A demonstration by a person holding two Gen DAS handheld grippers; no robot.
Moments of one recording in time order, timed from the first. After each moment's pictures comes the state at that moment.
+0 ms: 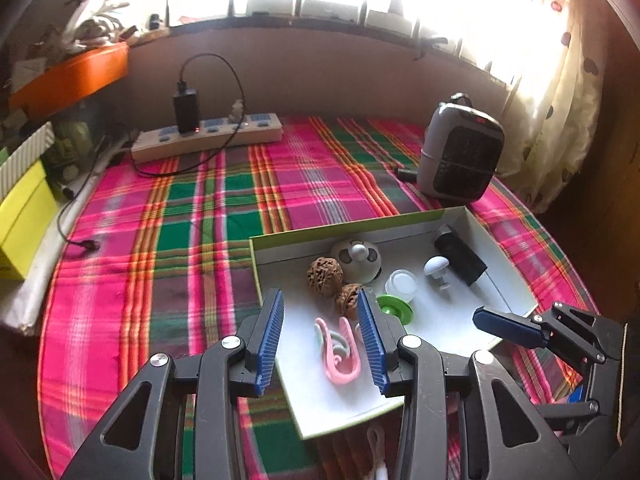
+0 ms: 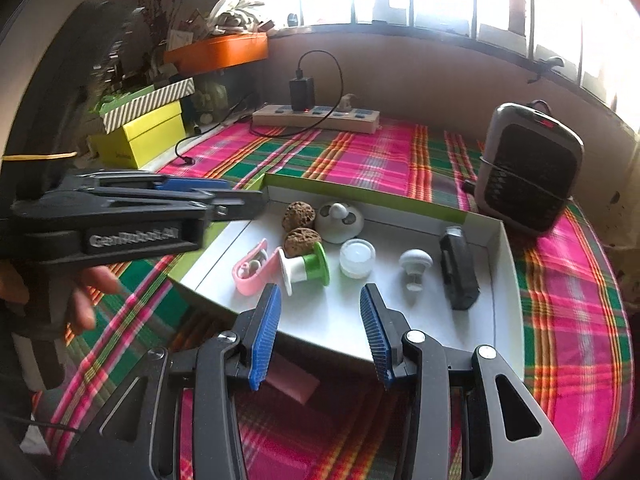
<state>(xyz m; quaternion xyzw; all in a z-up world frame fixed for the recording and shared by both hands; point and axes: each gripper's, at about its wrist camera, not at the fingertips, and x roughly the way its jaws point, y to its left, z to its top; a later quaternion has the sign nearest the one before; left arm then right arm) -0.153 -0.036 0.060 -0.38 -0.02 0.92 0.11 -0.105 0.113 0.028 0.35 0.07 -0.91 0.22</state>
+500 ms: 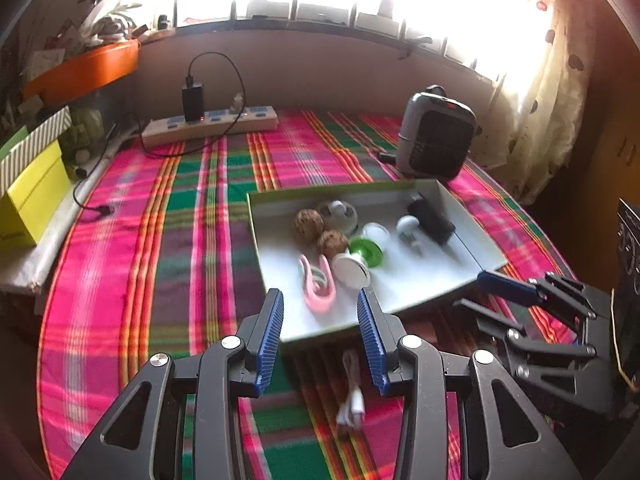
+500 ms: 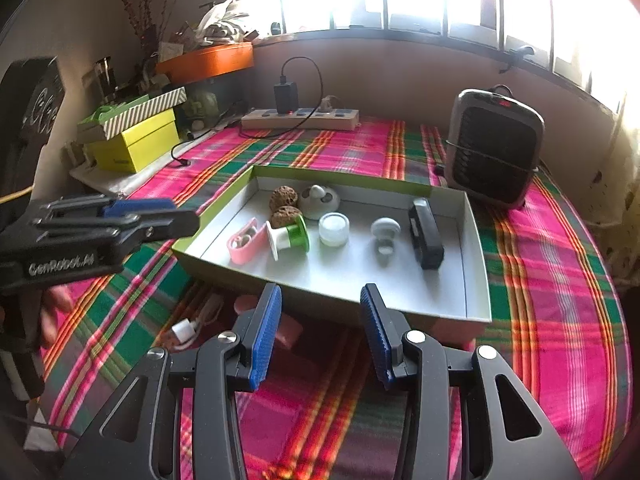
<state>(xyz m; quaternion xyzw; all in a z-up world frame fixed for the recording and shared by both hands) -0.094 -0.033 0.056 -0.39 -0.02 0.91 0.12 -0.076 0.140 0.029 0.35 0.05 -0.91 0.20</state>
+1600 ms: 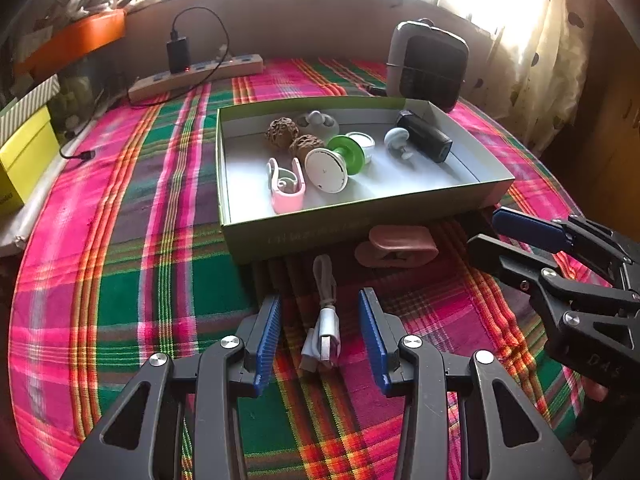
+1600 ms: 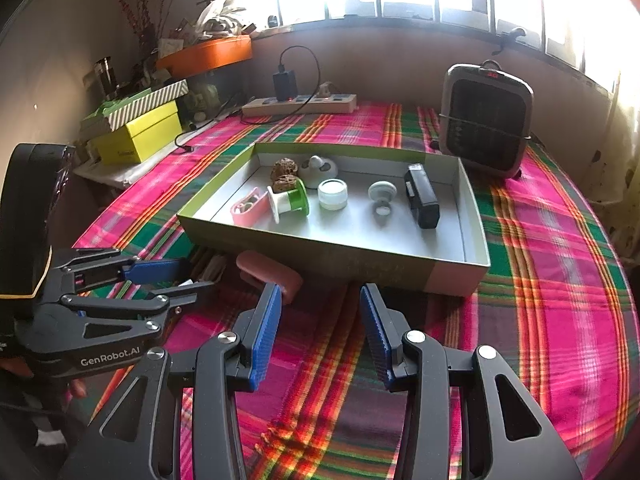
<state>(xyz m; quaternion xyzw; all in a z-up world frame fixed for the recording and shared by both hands) -0.070 -0.005 0.006 -0.44 0.01 0.89 0.11 -0.057 0.150 0.014 0.37 0.04 -0.91 0.21</state>
